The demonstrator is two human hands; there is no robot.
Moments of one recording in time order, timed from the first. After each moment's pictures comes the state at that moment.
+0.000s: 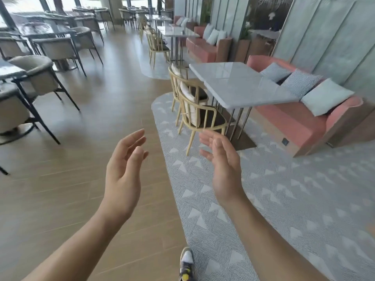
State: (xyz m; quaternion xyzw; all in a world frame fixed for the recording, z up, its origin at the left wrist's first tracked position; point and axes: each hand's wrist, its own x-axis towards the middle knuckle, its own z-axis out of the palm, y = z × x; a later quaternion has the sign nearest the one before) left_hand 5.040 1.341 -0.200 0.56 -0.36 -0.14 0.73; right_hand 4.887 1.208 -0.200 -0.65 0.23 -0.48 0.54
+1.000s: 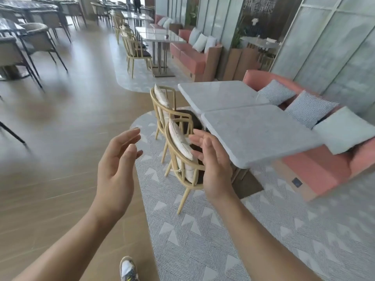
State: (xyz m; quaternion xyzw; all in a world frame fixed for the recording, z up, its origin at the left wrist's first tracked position) left_hand 5.473 0.762 -0.221 0.52 -0.38 -0.17 0.75; right_hand 5.310 0.653 -0.203 -0.66 0.27 -0.47 0.52
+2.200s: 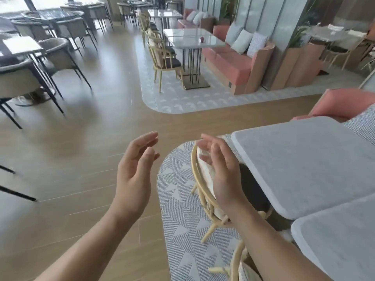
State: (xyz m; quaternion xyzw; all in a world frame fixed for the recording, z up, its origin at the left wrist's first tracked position) left_hand 6.081 0.143 -0.206 0.55 -0.37 -0.17 0.73; right_hand 5.937 0.020 -0.220 -0.65 0.27 -0.44 0.55
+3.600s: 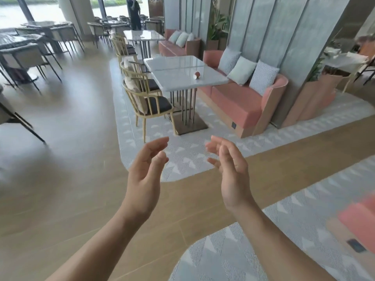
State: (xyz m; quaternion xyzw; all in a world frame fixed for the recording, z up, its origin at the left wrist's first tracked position) left_hand 6.761 -0.675 -0.195 0.54 -0.42 -0.22 0.70; right_hand 6.600 -0.783 -0.207 -0.64 0.30 -0.50 0.50
